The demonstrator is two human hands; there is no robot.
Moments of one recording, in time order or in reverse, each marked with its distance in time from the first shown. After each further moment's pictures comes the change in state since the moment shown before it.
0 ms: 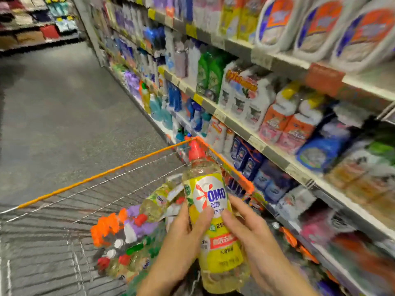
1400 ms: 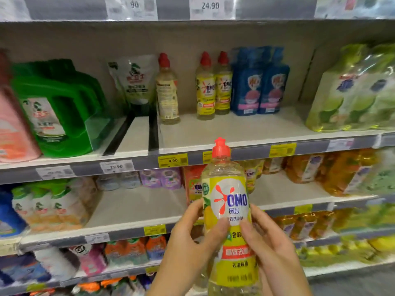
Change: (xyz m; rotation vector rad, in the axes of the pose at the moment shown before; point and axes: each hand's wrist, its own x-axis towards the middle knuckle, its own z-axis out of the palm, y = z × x) left_hand -0.313 -0.082 0.561 0.264 -1.123 0.167; right_hand -0.546 -0.015 -0.375 0.444 1.012 -0.676
